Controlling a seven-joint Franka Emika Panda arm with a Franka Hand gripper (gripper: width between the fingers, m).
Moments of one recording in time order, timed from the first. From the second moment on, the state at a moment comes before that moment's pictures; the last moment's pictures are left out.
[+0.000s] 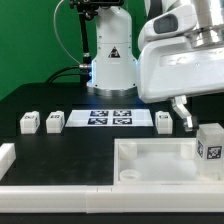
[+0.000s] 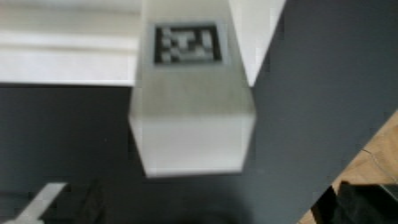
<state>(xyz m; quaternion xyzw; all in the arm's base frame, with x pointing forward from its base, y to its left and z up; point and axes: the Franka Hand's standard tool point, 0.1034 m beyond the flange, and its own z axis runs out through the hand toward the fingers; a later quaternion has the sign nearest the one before) 0.657 0.124 0.116 -0.97 -0.05 -0.24 0.06</state>
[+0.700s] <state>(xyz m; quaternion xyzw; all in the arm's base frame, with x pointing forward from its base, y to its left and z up) 0.653 0.124 0.109 -0.98 -0.05 -0.21 0.06</state>
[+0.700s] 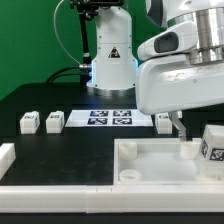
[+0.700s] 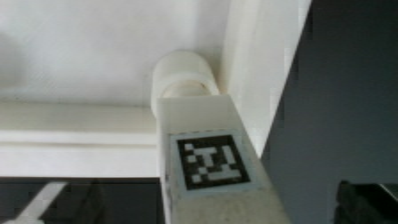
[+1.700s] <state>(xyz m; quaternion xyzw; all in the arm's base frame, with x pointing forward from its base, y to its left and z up) 0.653 0.124 0.101 -1.00 -0.04 0.05 0.07</state>
